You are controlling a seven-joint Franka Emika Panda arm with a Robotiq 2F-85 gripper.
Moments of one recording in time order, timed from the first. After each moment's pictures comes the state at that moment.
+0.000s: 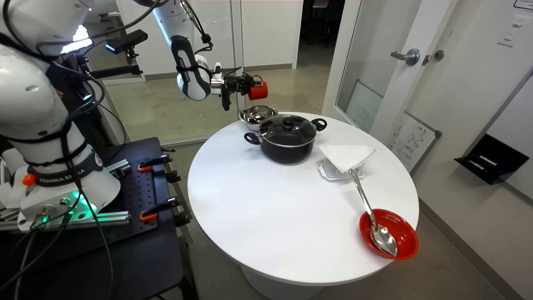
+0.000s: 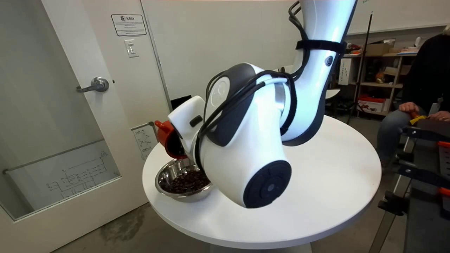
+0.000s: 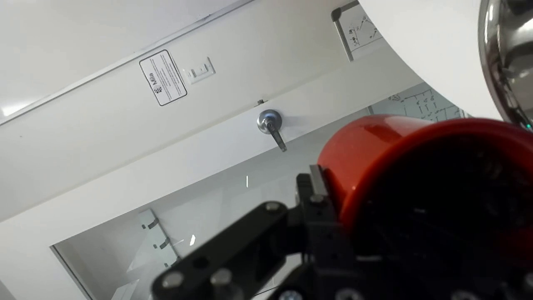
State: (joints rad) arm 0.38 0.81 0.34 -1.92 -2.29 1.73 1.52
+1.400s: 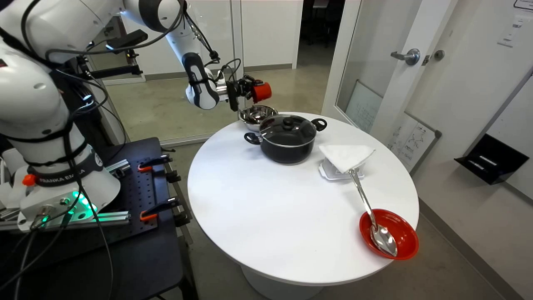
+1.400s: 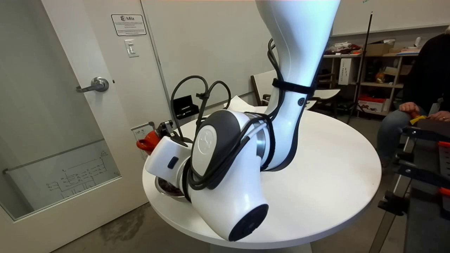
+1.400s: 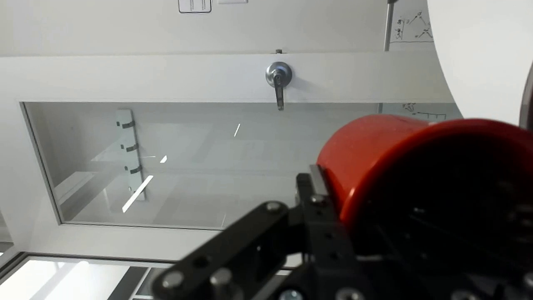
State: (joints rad) arm 0.47 1.00 0.27 -1.72 -2.45 1.66 1.14
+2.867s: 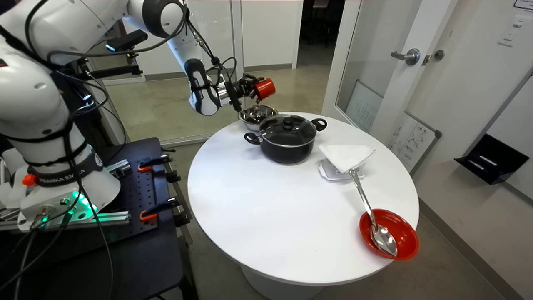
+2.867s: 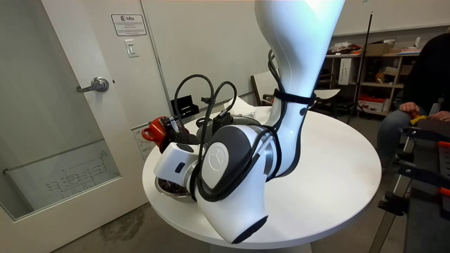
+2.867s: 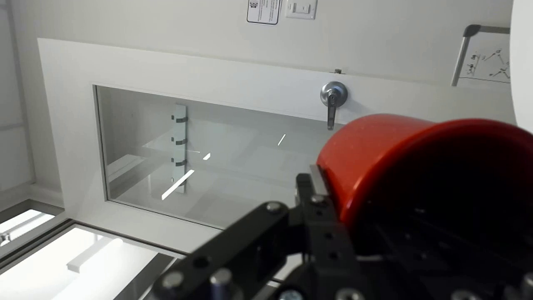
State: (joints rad) arm 0.47 1.04 0.26 -1.72 -2.52 1.45 1.07
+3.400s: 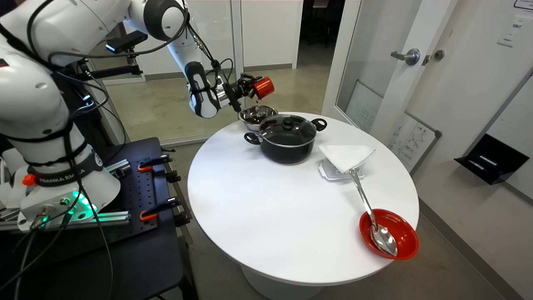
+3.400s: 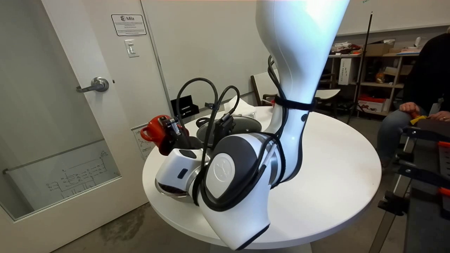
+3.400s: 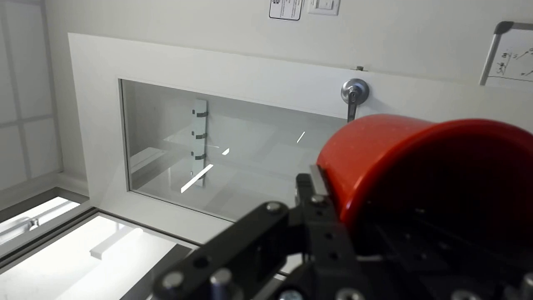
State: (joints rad) arm 0.48 1.07 0.25 -1.72 -2.55 1.38 1.07
